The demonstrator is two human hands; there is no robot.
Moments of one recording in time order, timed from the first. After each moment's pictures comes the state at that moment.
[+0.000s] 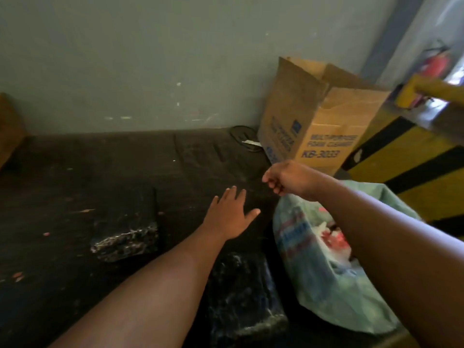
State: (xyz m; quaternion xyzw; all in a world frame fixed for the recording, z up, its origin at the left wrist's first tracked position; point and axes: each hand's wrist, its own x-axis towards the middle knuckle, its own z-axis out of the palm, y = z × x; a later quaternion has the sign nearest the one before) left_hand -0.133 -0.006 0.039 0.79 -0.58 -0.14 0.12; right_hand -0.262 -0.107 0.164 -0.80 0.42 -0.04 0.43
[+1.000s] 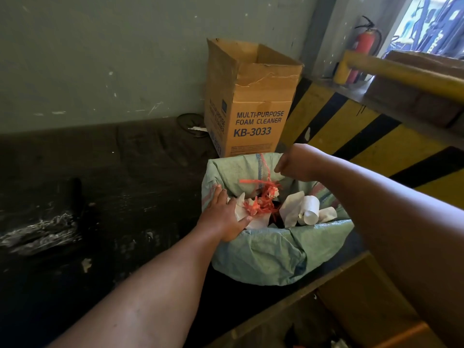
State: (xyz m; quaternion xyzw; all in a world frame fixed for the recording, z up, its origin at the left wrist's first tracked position) left_hand -0.347 -0.075 0.007 0.79 -0.59 -0.16 0.06; right_hand -0.502 -0.181 0.184 -0.90 0.43 0.08 0.03
